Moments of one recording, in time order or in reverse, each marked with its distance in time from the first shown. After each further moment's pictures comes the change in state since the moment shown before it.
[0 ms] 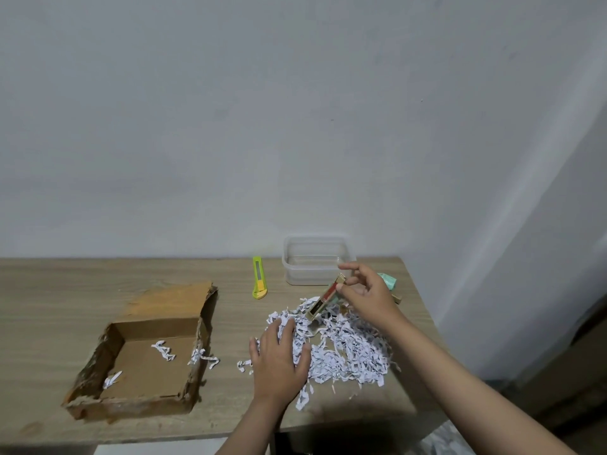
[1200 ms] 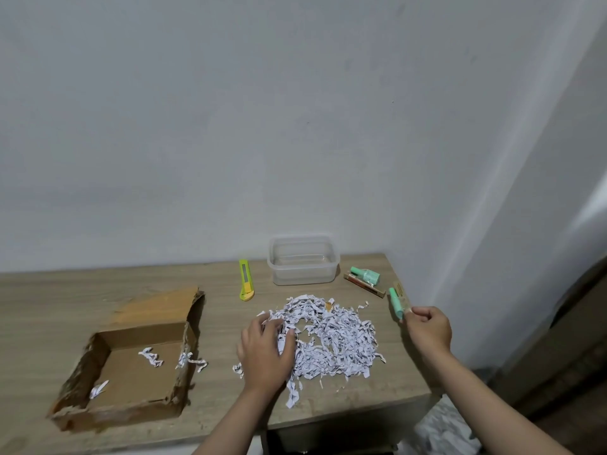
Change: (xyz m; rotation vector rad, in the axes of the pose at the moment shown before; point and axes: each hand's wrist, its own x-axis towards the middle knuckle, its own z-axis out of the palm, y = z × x) left_hand 0.007 0.011 -0.021 -0.236 0.100 -0.077; right_hand -0.043 0.086 -0.081 -0.090 0.688 0.450
